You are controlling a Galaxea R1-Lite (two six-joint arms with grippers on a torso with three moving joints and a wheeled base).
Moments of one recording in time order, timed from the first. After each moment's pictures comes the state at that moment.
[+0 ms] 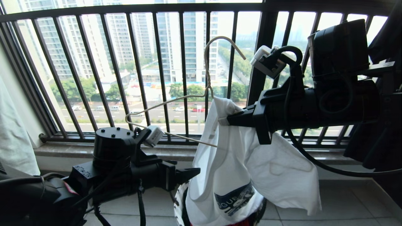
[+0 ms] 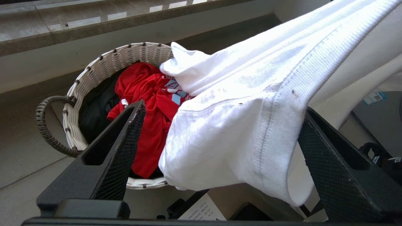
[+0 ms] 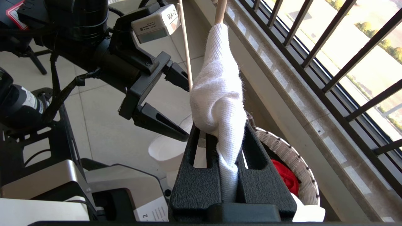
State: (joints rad) left arm -0.55 1.71 -0.59 -0.77 -0.32 -0.29; right arm 0.60 1.64 -1.37 0.08 0.45 -0.19
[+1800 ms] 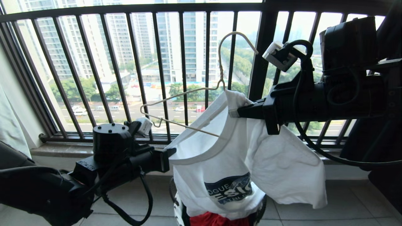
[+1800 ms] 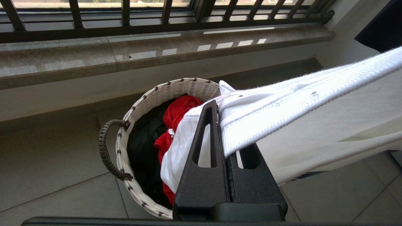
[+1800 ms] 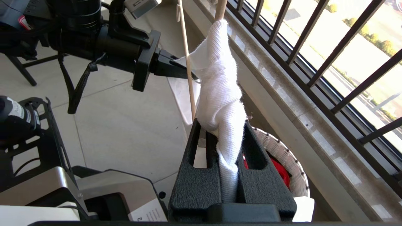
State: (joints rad) left arm -0.44 1.79 -0.61 -0.93 -0.20 -0.29; right arm 0.52 1.63 -1.37 0.08 0.46 -0.17
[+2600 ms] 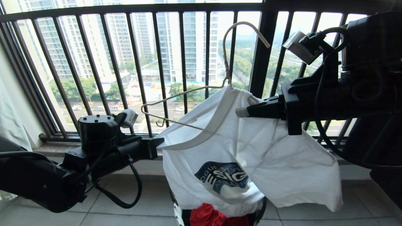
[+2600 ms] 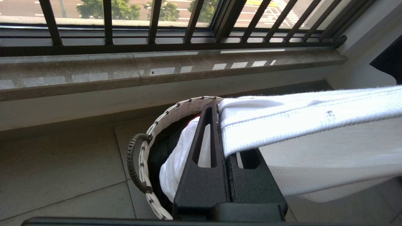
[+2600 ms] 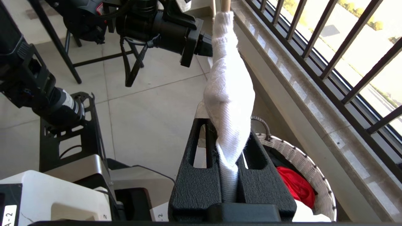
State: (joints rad) left arm -0.31 1.80 -0.65 -0.92 -0.25 -0.29; right arm 0.46 1.58 -1.34 0.08 0.67 -0.17
